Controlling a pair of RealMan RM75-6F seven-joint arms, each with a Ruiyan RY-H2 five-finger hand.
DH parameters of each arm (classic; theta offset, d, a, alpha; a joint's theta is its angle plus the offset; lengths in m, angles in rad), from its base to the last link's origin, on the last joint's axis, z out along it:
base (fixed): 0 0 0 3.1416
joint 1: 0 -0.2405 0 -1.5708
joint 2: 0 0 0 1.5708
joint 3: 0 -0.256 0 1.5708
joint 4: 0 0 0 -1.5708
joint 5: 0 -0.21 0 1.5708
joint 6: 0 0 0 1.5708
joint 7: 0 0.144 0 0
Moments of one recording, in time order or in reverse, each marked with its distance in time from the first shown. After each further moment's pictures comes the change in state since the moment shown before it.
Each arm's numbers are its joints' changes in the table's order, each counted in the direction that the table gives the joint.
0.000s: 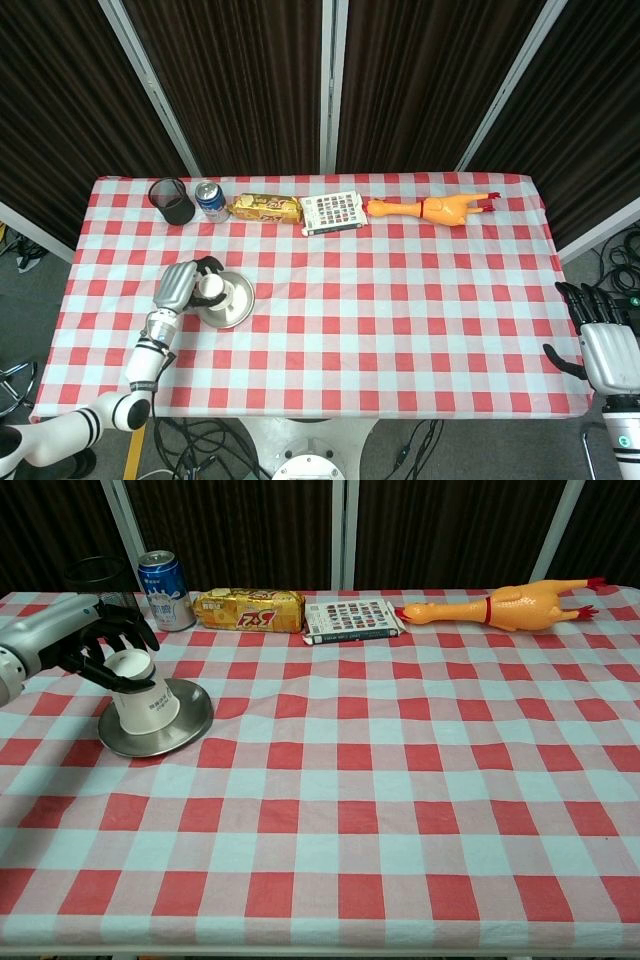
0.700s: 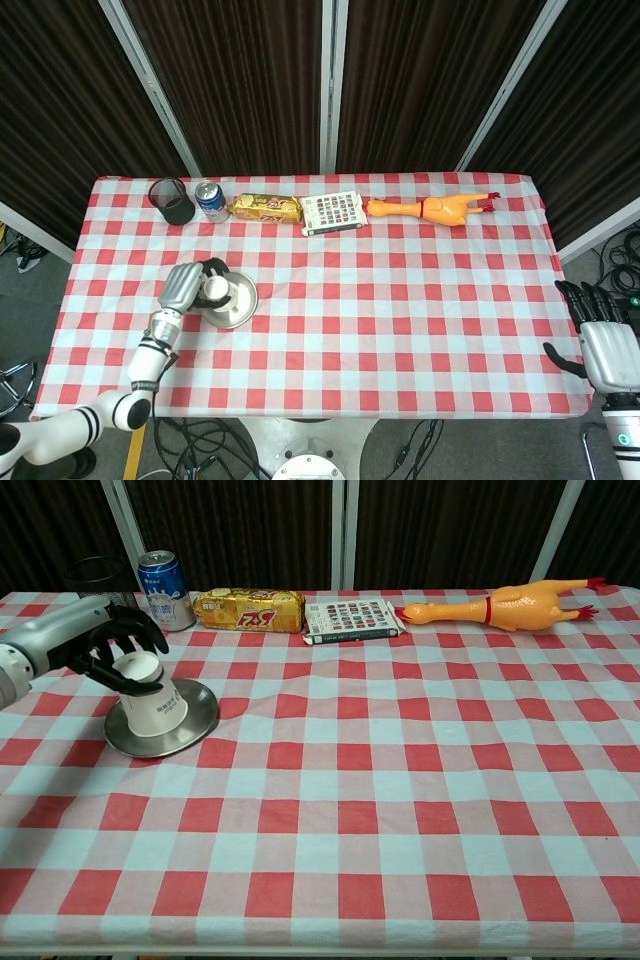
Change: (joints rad) left arm 0.013 -0.014 -0.008 -0.028 -0.001 -0.022 0.006; right arm -0.005 -0.003 -0.004 -0.002 -0.007 -0.007 -0.006
